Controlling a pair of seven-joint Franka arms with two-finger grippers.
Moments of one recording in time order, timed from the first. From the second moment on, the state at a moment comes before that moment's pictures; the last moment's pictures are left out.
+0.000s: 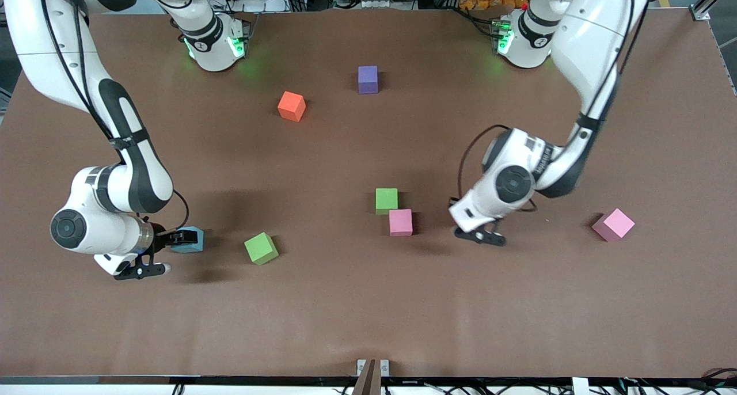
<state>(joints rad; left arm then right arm) -0.21 0.60 -0.31 -1.74 0.12 2.21 -0.41 -0.11 0.69 0.12 -1.58 -0.02 2.15 -0.11</state>
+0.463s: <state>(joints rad) -0.29 0.58 -0.58 -1.80 0.14 2.17 -0.91 -0.11 0.73 0.11 -1.59 -0.02 2.15 -0.11</state>
